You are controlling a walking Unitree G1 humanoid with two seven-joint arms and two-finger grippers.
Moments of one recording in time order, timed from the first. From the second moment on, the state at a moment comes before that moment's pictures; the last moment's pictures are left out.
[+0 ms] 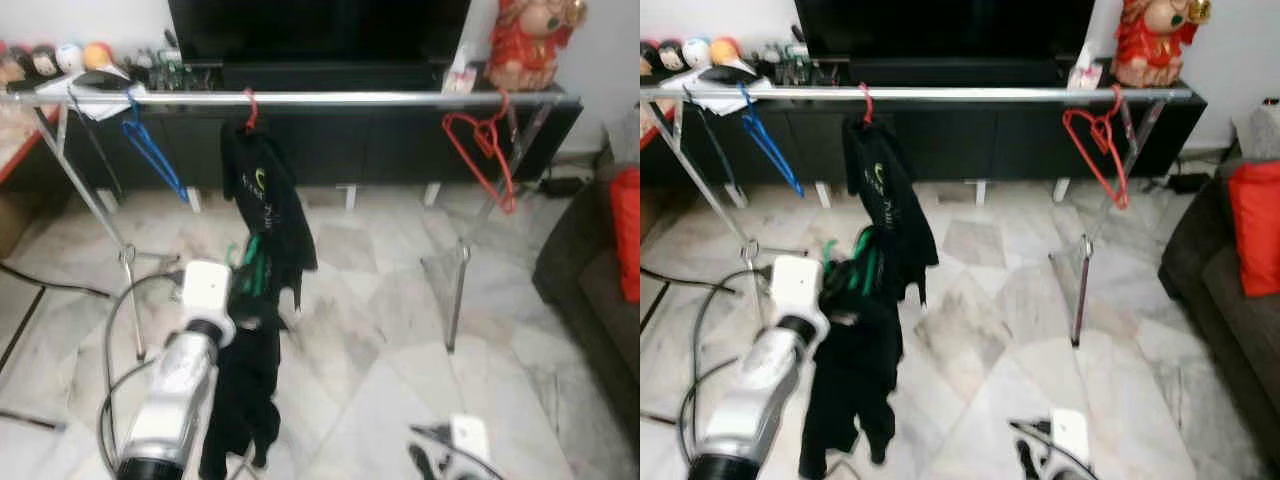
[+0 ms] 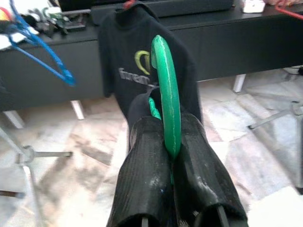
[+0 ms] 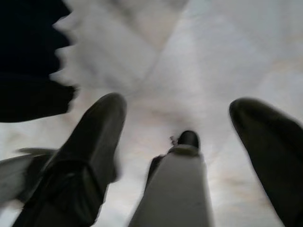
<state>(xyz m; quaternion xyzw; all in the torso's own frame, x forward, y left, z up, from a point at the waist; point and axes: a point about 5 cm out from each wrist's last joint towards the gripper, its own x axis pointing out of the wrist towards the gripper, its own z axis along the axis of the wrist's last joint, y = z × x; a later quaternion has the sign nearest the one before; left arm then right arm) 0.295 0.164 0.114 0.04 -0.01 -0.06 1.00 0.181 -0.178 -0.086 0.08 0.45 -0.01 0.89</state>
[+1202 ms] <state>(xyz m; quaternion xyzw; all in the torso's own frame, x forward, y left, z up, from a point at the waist) 0.297 0.153 0.115 0.04 -0.01 -0.08 1.00 0.174 -0.193 -0.087 0.07 0.46 -0.03 0.88</state>
